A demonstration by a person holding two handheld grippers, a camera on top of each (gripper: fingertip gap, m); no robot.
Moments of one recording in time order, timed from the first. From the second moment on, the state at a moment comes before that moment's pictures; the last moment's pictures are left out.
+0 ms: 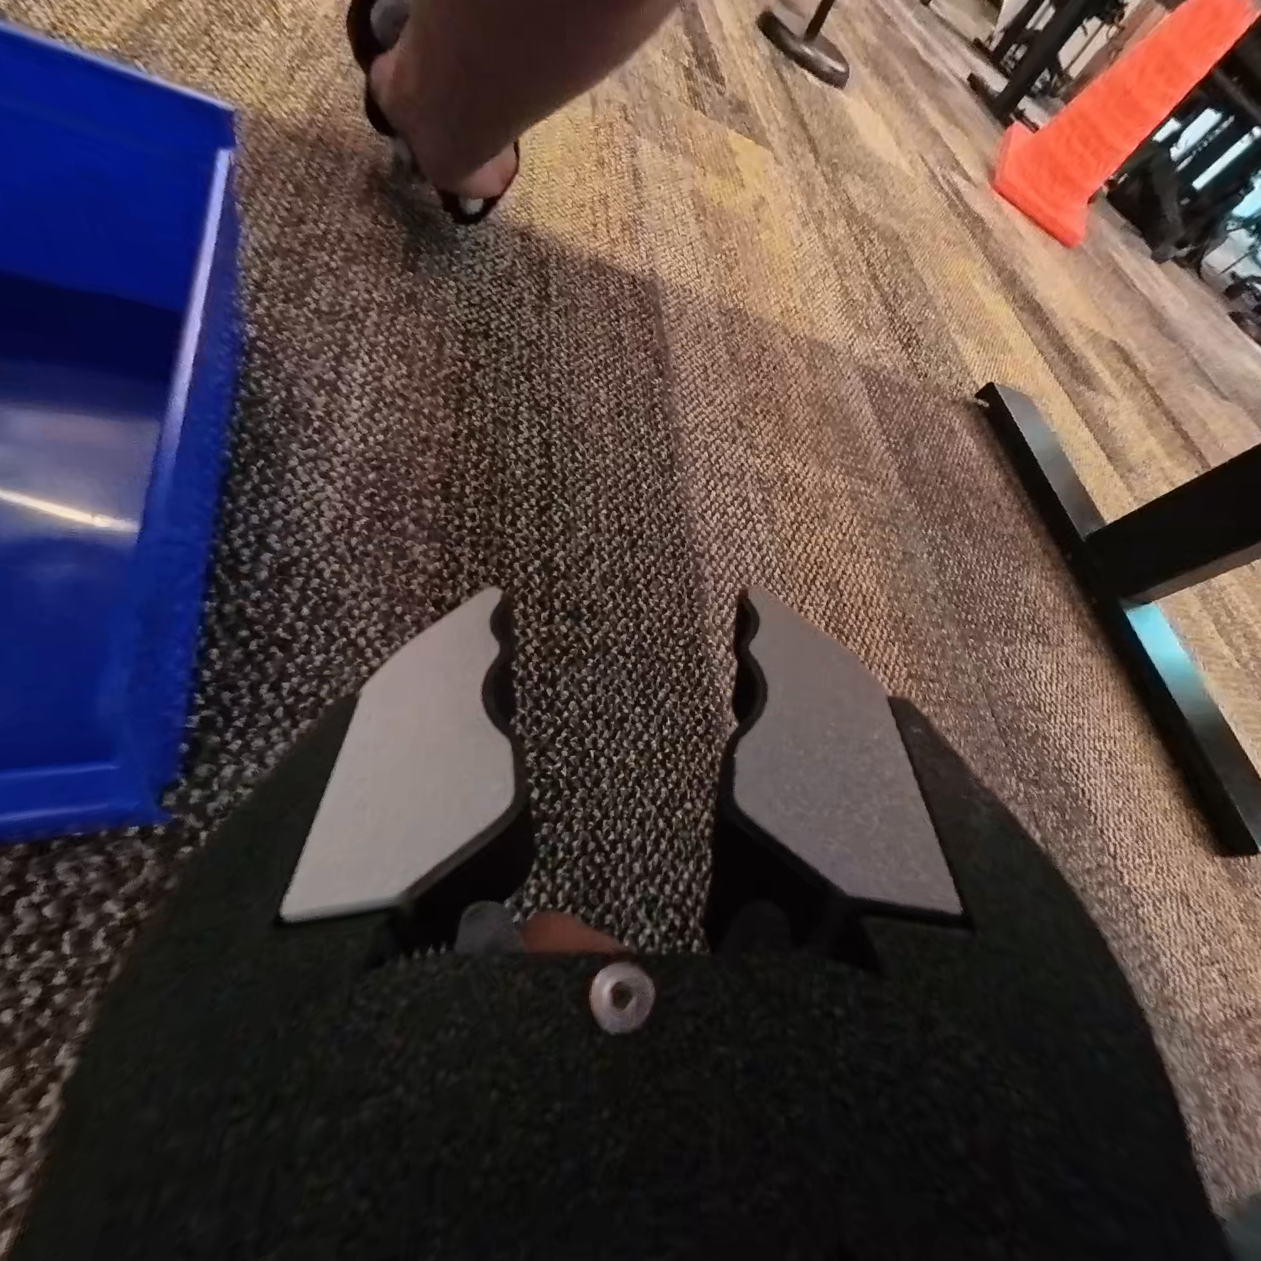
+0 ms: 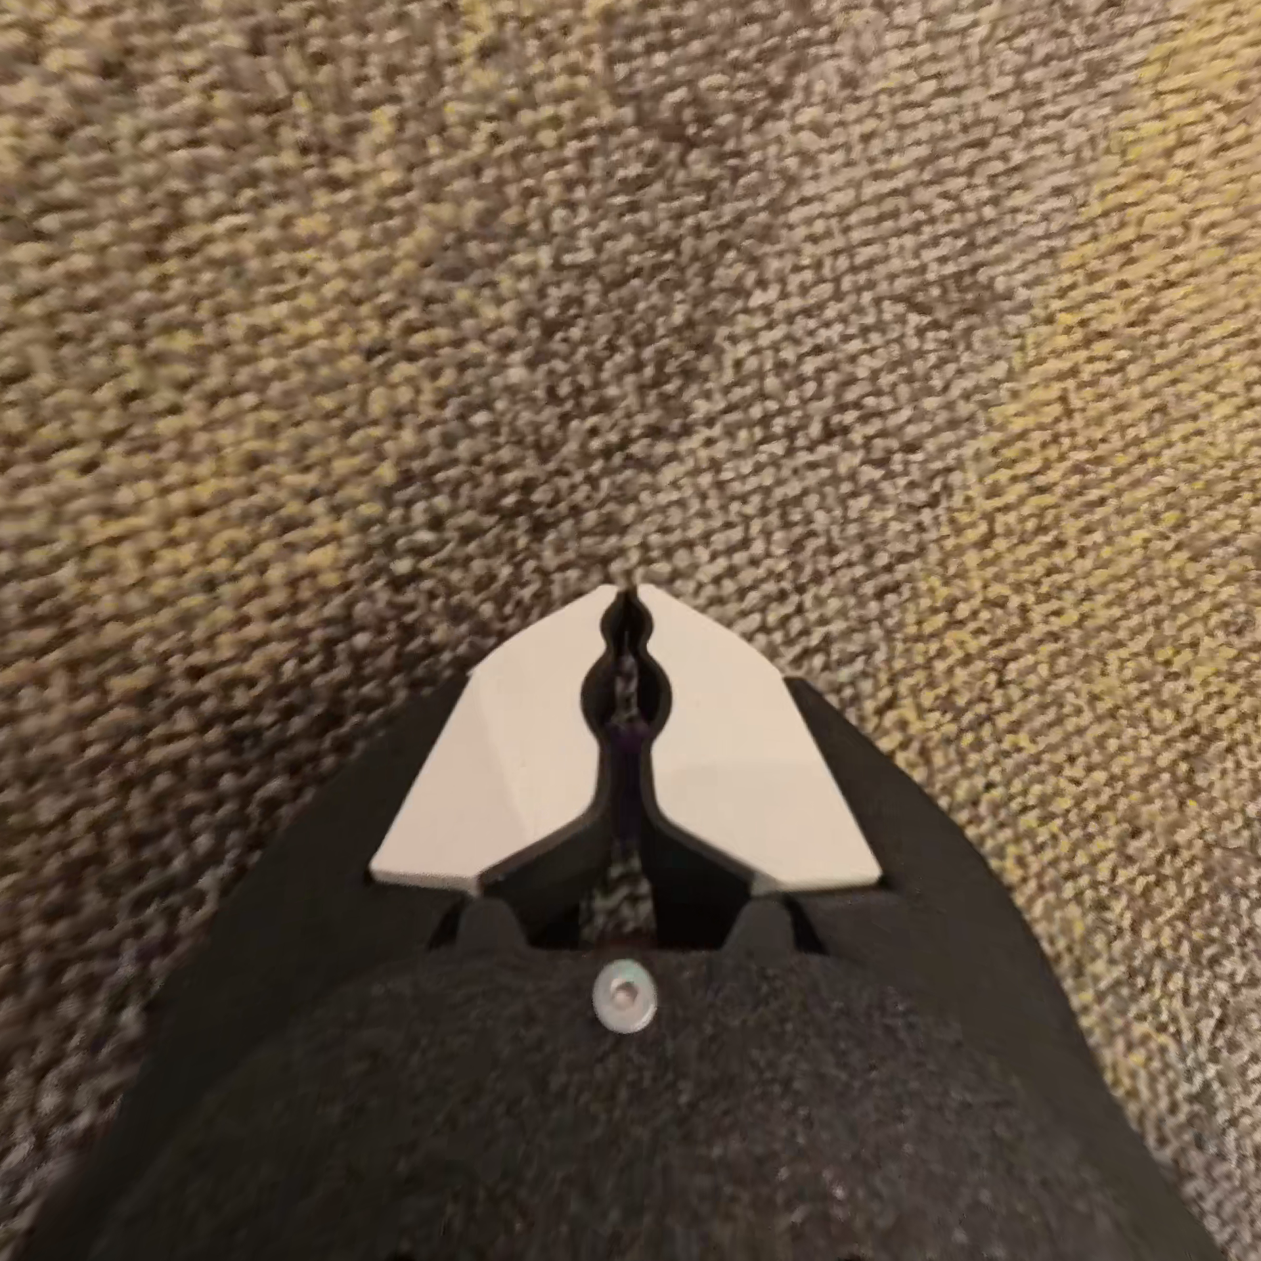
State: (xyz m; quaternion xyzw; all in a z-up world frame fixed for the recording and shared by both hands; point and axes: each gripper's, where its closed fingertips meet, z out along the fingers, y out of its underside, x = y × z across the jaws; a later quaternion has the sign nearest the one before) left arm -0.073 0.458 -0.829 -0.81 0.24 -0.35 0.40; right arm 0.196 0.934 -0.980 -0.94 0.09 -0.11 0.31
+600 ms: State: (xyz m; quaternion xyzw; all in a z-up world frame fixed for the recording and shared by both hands) left arm -0.079 0.475 -0.803 -0.81 0.27 -0.34 0.40; right arm 0.149 0.797 -0.906 -0.92 0.00 -0.07 0.38
